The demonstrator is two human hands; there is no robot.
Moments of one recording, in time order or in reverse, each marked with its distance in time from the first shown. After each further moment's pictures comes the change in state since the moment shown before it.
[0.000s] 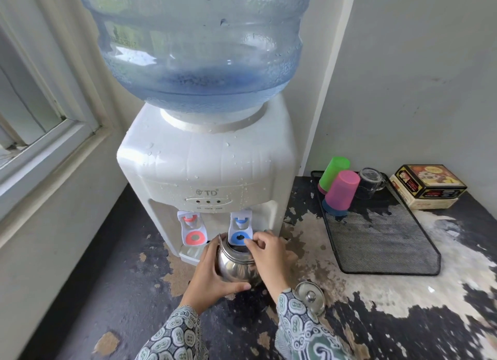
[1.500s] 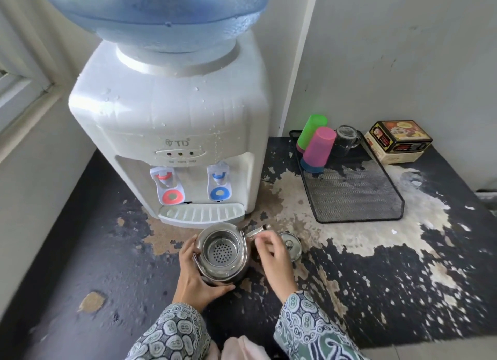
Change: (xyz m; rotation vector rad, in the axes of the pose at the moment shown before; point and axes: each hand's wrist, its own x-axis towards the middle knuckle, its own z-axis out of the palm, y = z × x) left_hand -0.069 -0.063 0.041 0.077 0.180 0.202; right_hand -0.077 0.072 -0.022 0.294 -0.087 0.112
